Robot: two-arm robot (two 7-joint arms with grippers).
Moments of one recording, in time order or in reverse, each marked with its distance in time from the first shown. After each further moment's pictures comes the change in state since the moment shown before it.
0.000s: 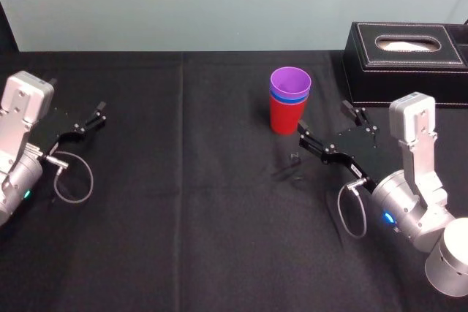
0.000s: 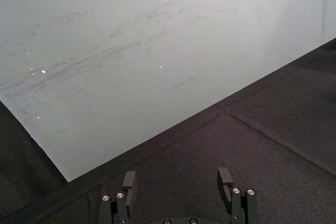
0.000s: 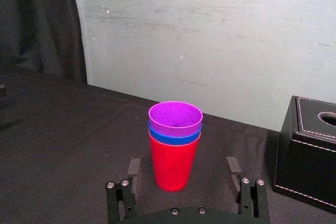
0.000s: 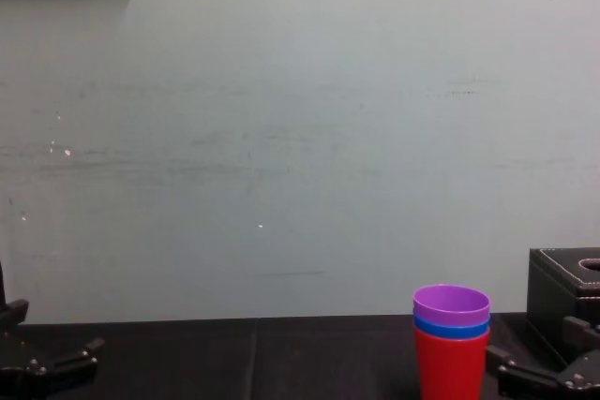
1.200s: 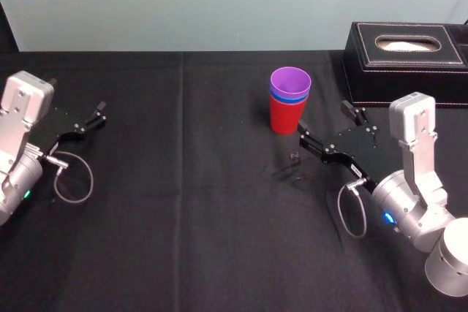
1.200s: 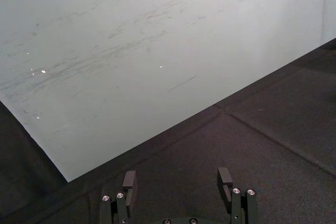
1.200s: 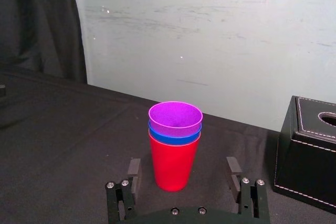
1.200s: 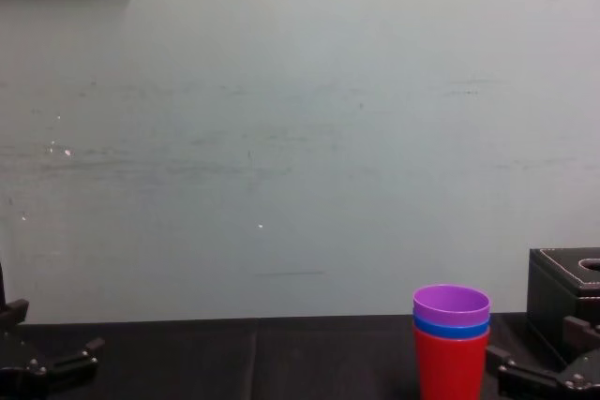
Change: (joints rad) left arm 0.000 0.000 0.000 0.000 0.000 0.000 0.000; right arm 0.000 0.000 0.000 0.000 0.000 0.000 0.000
